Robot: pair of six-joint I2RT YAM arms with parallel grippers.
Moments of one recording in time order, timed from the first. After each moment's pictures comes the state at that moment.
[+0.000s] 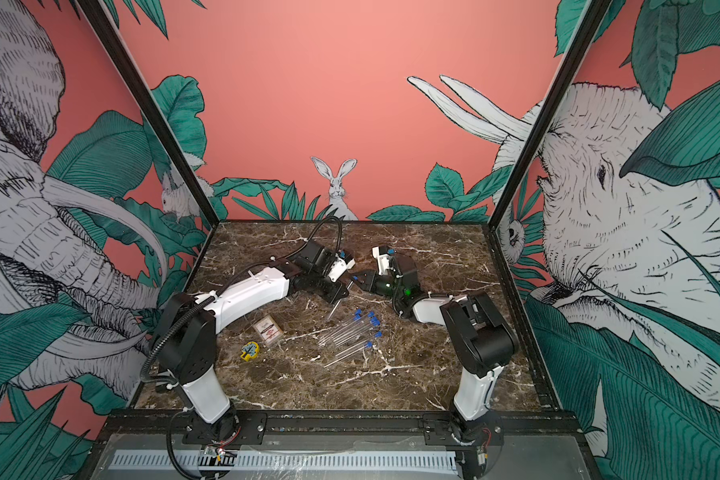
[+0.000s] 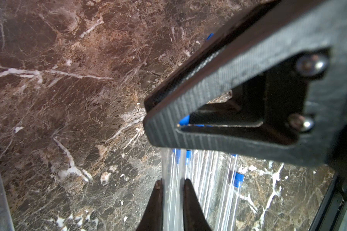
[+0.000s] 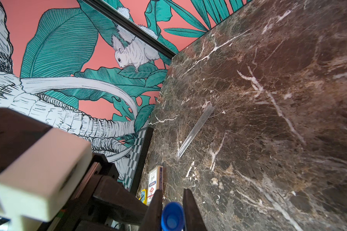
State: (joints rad) left arm -0.66 1.75 1.32 -0.54 0.29 0.02; right arm 0.45 1.79 0.85 0.67 -0.68 0.85
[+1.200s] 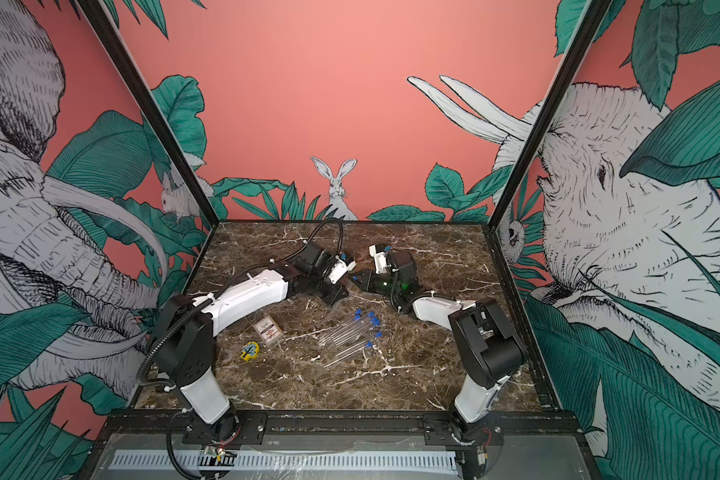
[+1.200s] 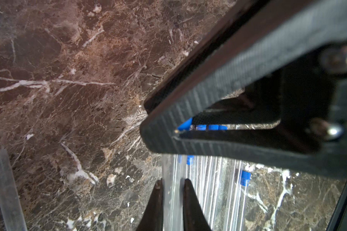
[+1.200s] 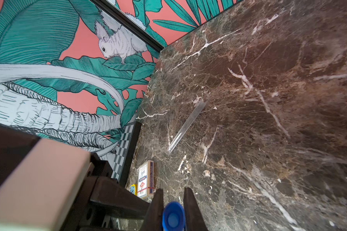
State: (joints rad) left arm -0.66 1.73 1.29 -0.51 0.25 0.08; right arm 0.47 1.70 0.90 0.43 -0.58 0.73
